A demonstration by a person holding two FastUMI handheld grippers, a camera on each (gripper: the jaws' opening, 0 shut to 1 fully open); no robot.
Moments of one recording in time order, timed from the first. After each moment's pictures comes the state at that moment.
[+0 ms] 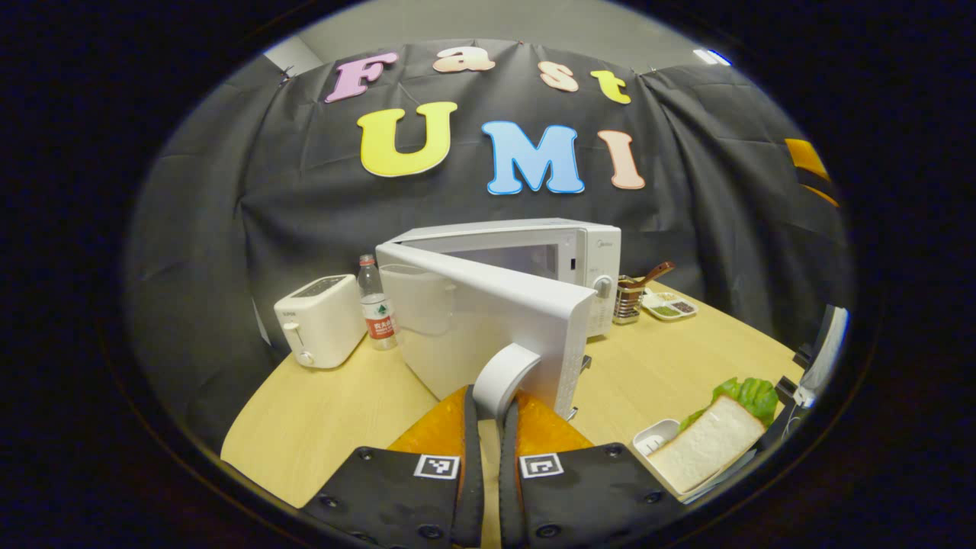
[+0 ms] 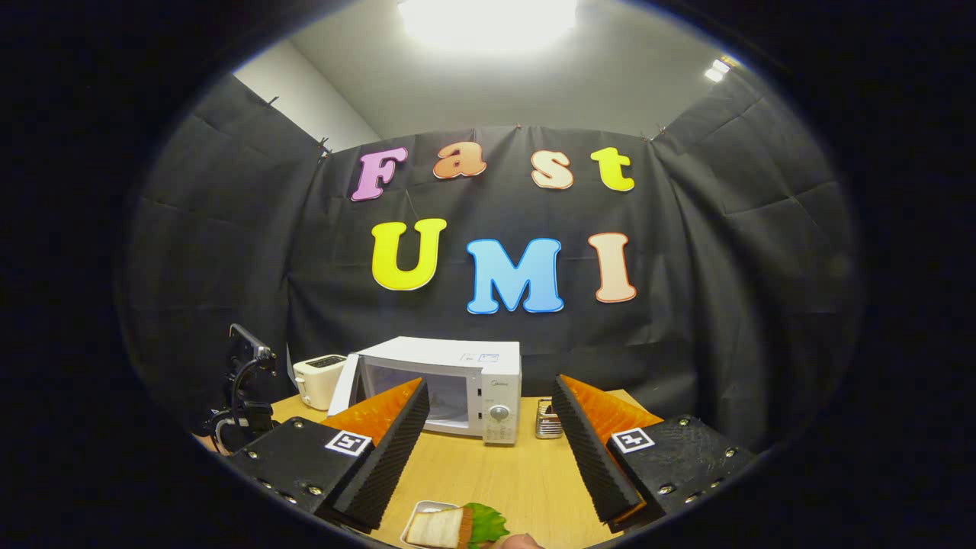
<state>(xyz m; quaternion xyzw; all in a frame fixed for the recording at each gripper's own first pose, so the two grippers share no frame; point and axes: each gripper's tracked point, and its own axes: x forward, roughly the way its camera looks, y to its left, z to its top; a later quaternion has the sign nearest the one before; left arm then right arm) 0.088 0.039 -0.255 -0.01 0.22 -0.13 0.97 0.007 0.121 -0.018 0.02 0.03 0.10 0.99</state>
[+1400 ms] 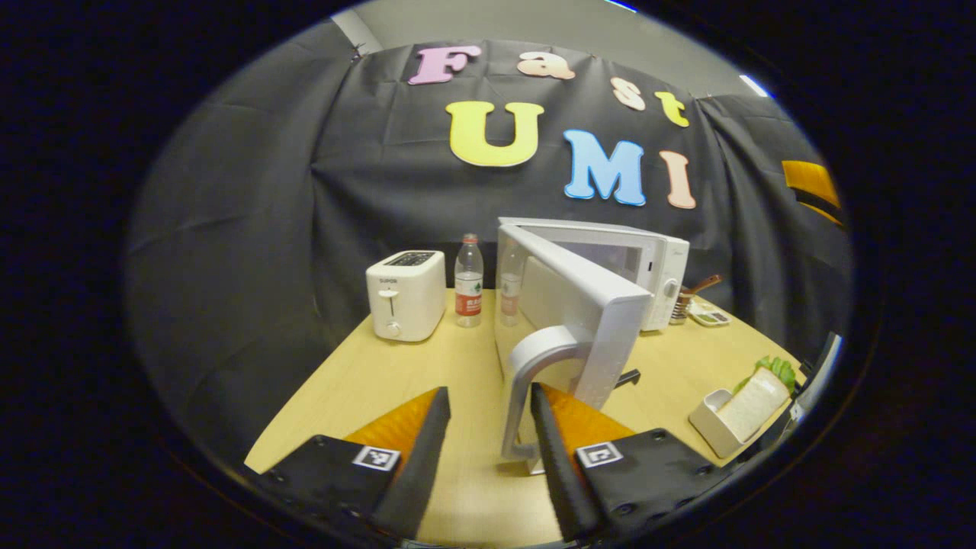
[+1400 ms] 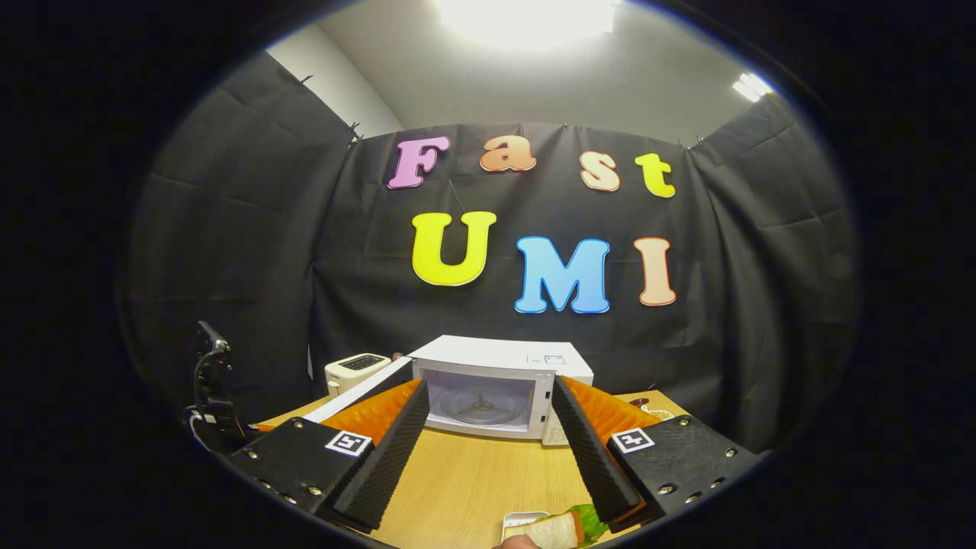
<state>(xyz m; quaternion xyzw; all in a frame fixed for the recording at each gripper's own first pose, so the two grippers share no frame) 0.045 0.220 -0.284 -0.07 0.23 -0.04 0.97 0.011 0.250 -0.019 0.00 0.05 0.12 0.99</state>
